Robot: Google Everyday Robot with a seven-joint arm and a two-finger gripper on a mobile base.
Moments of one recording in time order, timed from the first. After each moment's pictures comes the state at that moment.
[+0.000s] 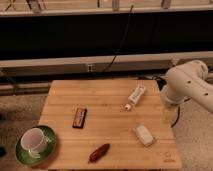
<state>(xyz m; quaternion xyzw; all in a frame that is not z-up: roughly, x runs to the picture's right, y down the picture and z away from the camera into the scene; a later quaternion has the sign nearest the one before) 0.285 0.103 0.684 -0.28 0.02 0.02 0.96</state>
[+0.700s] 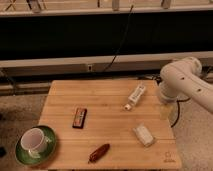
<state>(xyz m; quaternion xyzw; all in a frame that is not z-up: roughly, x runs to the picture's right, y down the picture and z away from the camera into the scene) 0.265 0.077 0.703 -0.28 0.02 0.00 0.96</state>
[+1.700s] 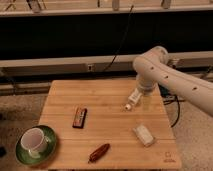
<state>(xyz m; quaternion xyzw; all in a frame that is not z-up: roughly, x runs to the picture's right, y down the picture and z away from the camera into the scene) 0.197 0.045 0.728 -0.28 0.03 -0.05 0.96</state>
